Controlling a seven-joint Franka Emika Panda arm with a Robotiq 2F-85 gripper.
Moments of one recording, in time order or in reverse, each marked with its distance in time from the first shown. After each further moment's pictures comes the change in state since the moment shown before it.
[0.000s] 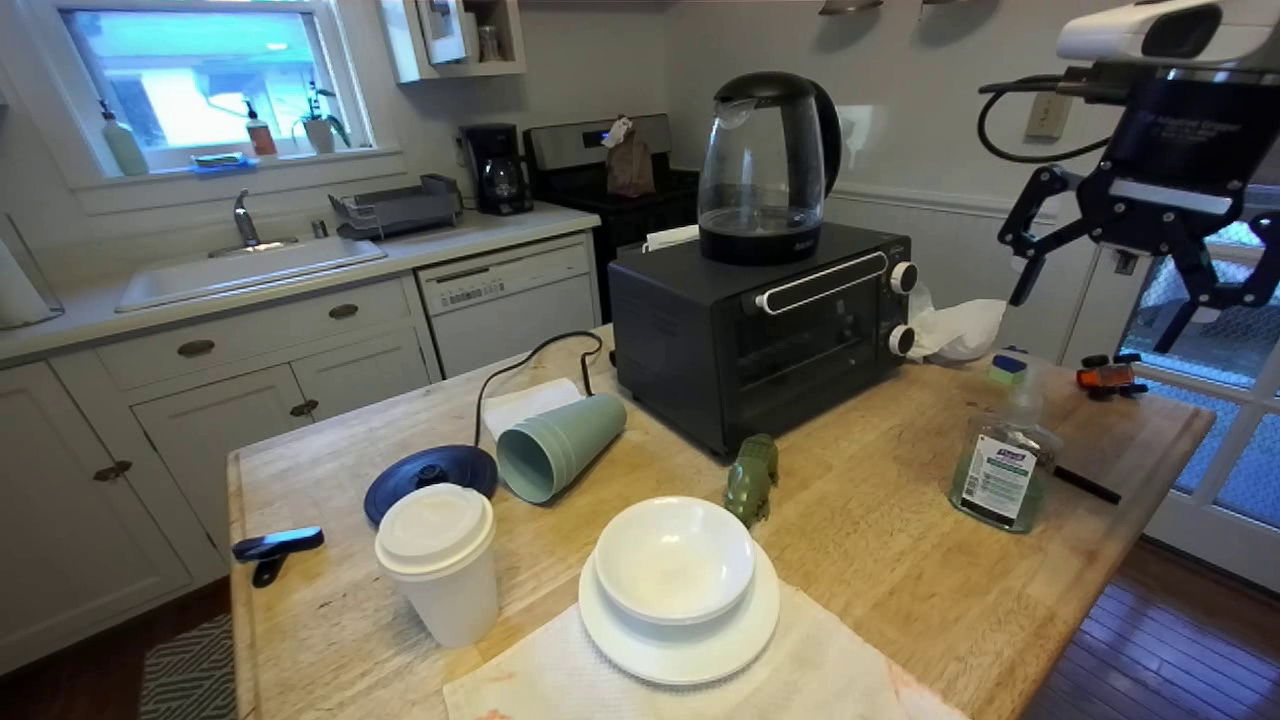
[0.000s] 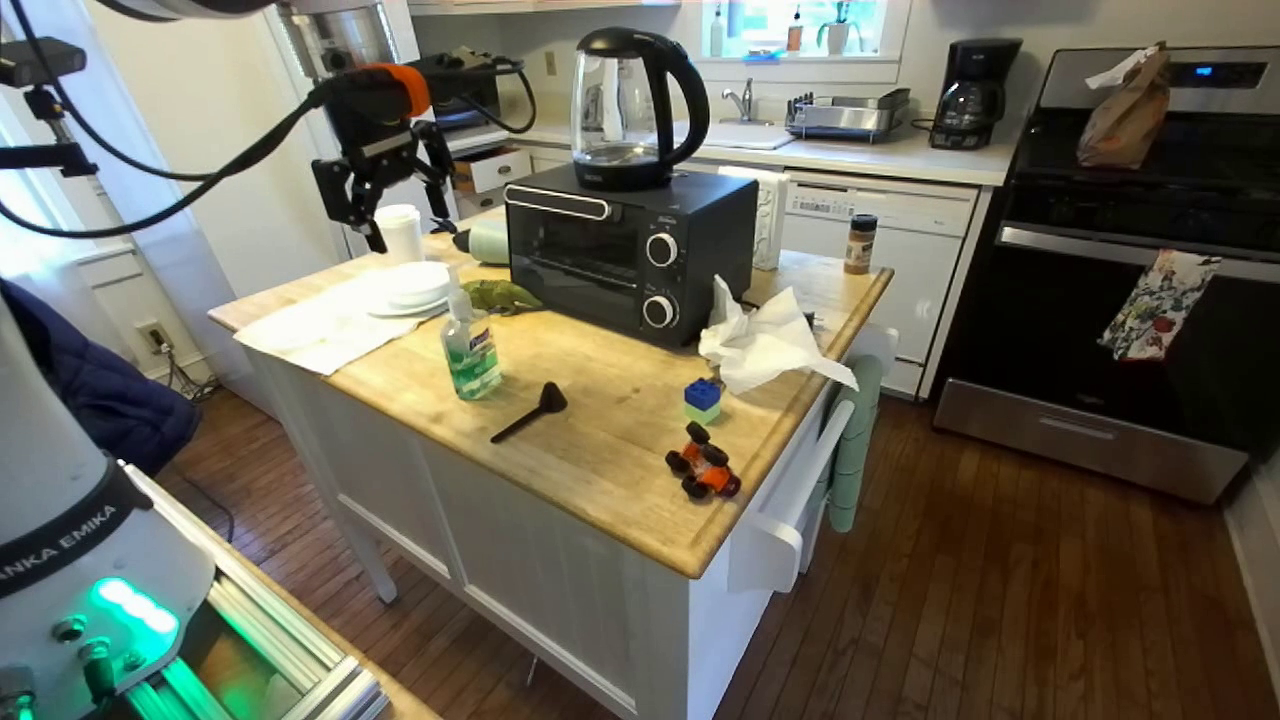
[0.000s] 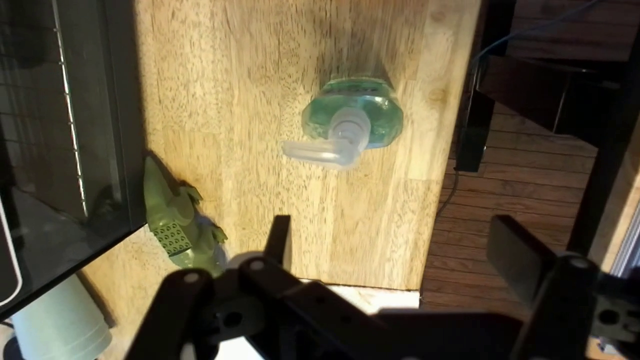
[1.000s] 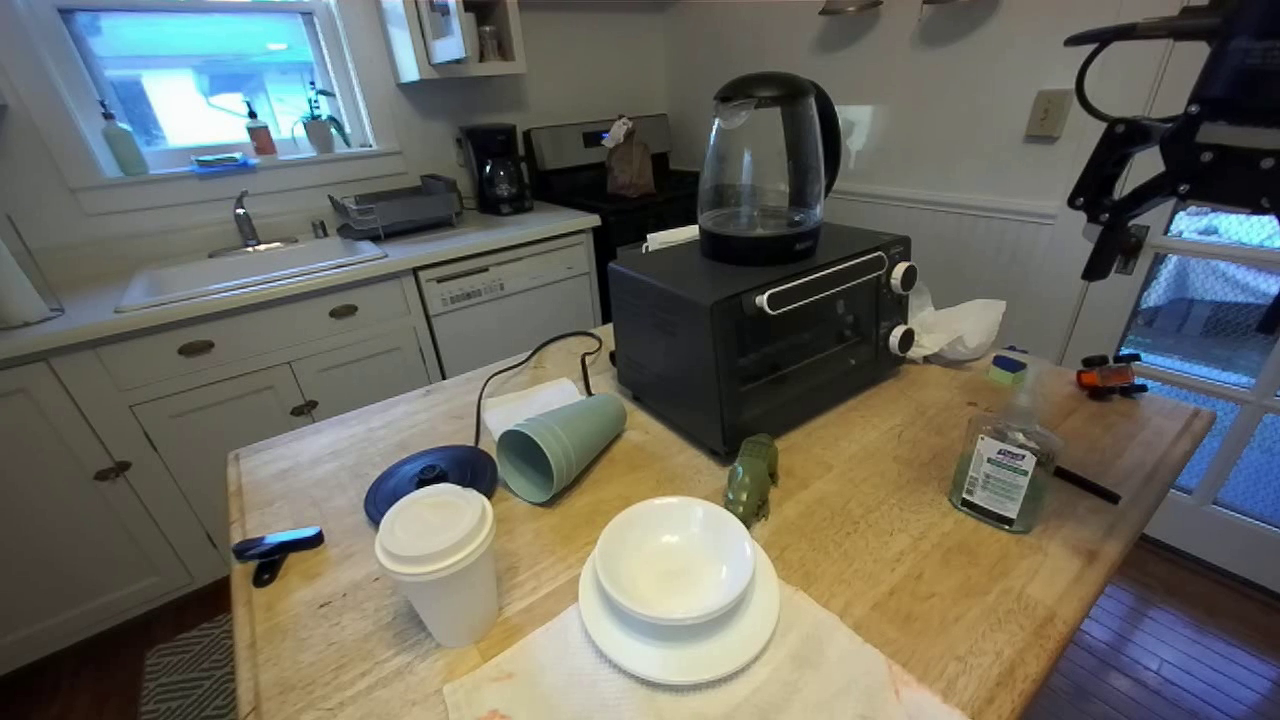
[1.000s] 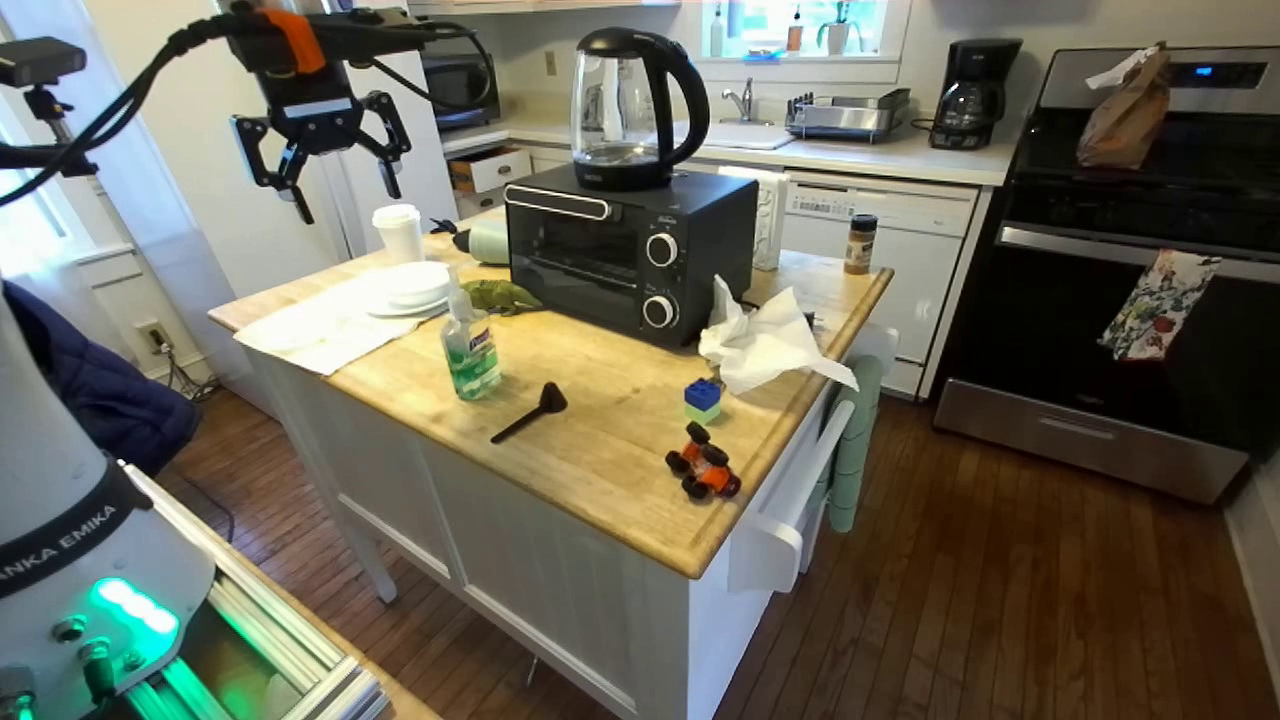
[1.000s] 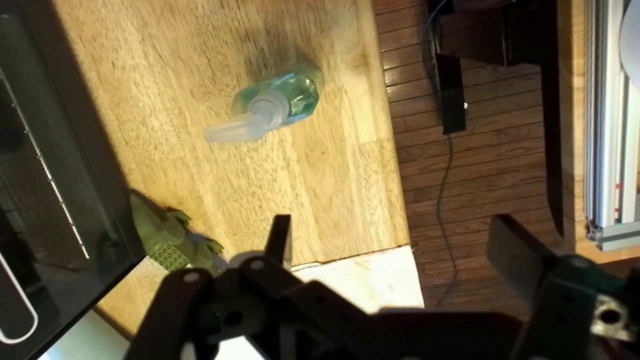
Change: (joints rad) arm 0.025 -0.172 0.081 0.001 -0.005 -0.233 0.396
